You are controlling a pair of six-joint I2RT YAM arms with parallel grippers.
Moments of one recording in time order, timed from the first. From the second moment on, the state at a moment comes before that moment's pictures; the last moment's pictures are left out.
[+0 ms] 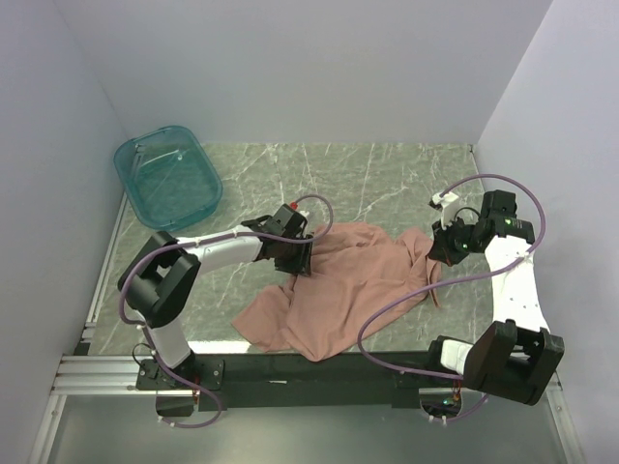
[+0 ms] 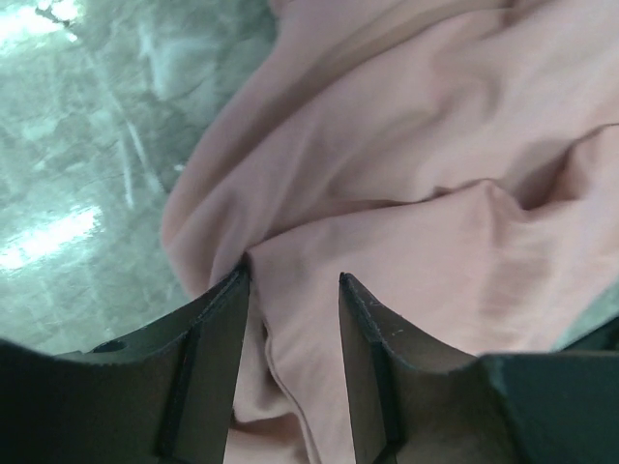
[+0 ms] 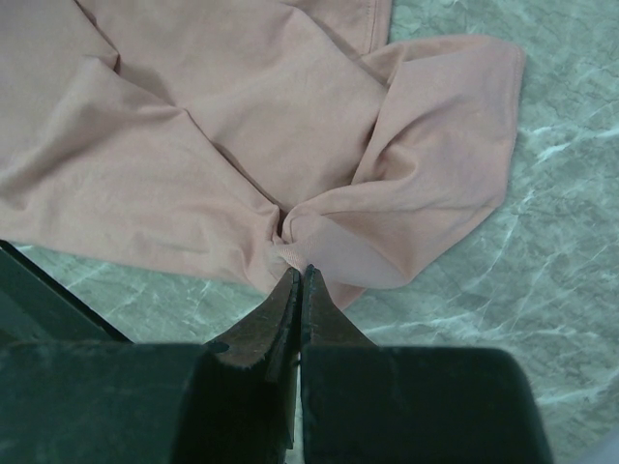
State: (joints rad) left arm -0.72 1.75 1.08 -0.35 0.16 -0.51; right arm -0.29 1.19 1.01 -1.00 -0.61 -0.79
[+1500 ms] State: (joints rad) left arm -0.70 0.90 1.10 -0.48 -0.37 -0.46; right arm -0.24 1.33 1.45 -1.03 -0.54 -0.62
